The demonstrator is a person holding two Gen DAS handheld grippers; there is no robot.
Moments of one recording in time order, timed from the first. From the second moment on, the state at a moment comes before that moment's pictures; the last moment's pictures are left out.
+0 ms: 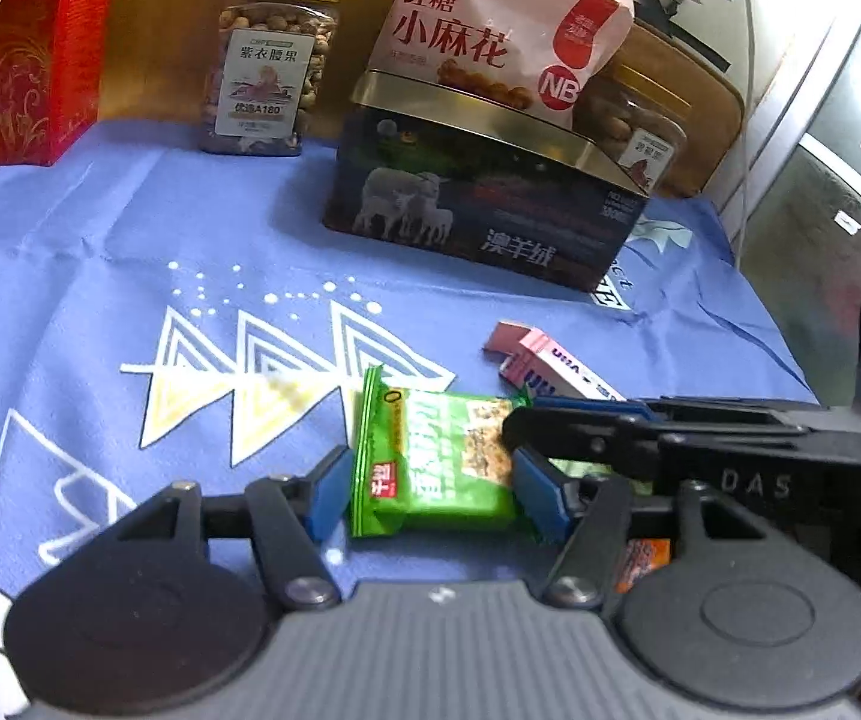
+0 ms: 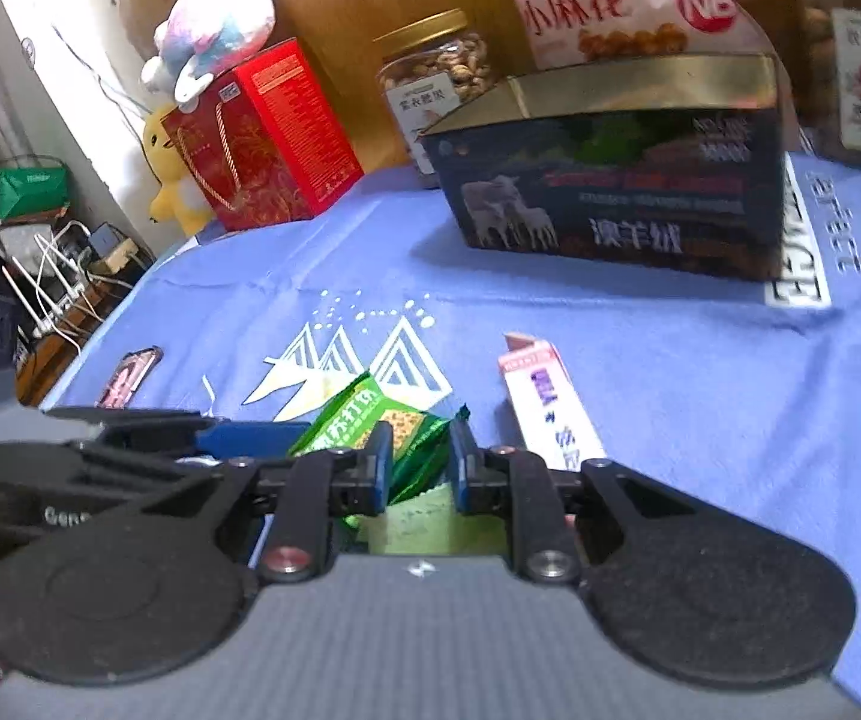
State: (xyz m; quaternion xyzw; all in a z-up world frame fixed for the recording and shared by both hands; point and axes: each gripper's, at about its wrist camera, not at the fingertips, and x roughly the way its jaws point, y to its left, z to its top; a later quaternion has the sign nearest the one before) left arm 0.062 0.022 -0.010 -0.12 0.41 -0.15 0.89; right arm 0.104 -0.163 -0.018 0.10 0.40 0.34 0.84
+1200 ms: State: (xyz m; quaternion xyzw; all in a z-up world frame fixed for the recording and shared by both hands) left arm 0.024 0.090 -0.015 -0.18 0.39 -0.16 0.89; right arm 0.001 -0.073 -0.026 -0.09 0.31 0.37 0.87
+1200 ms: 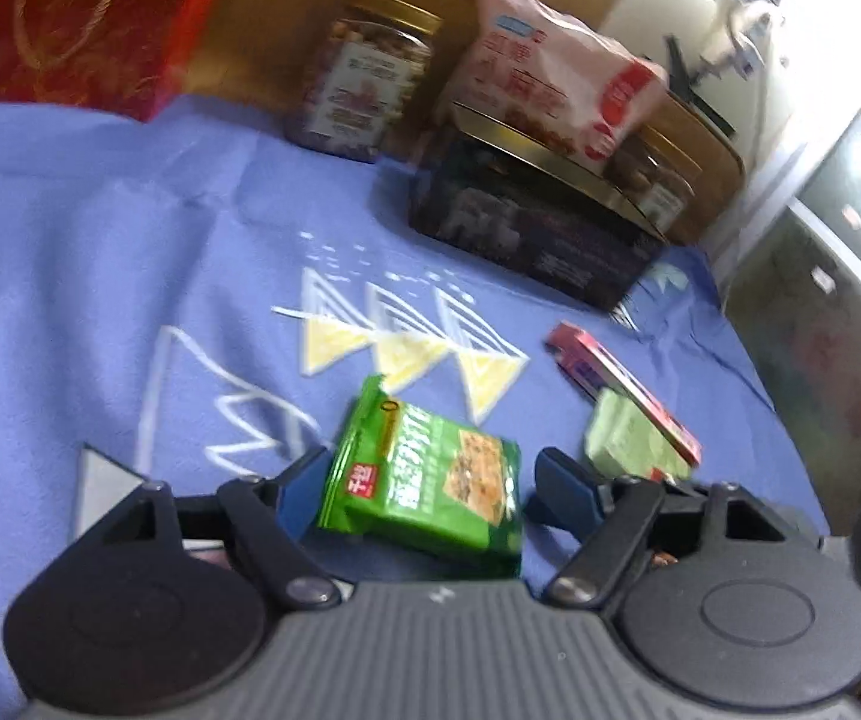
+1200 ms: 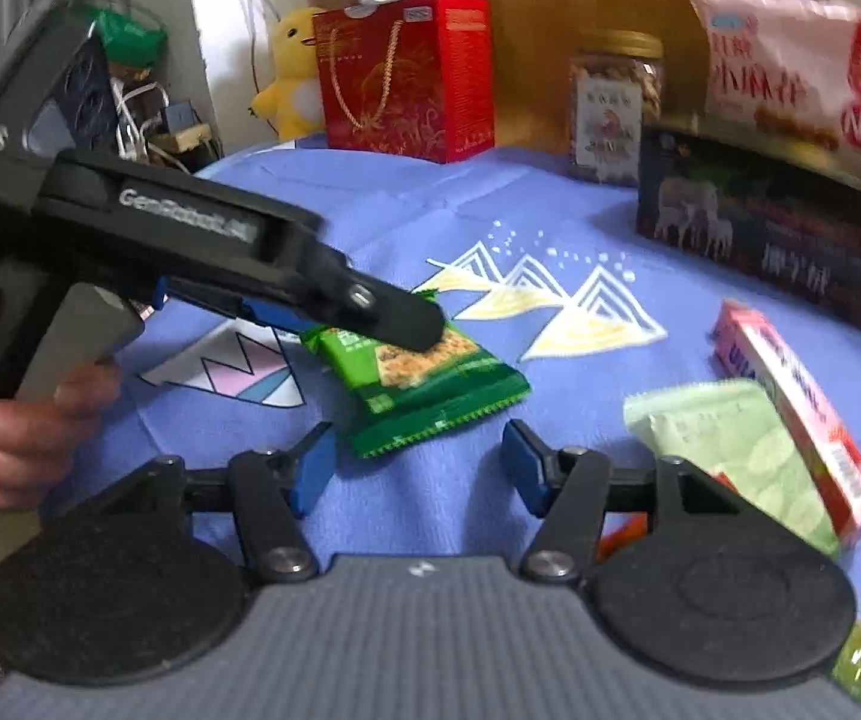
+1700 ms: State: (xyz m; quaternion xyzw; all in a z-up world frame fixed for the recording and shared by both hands) left arm 0.024 0.072 -0.013 -0.18 0.38 -0.17 0.89; right arm -0.005 -0.088 -0.021 -0.09 0.28 0.32 0.90
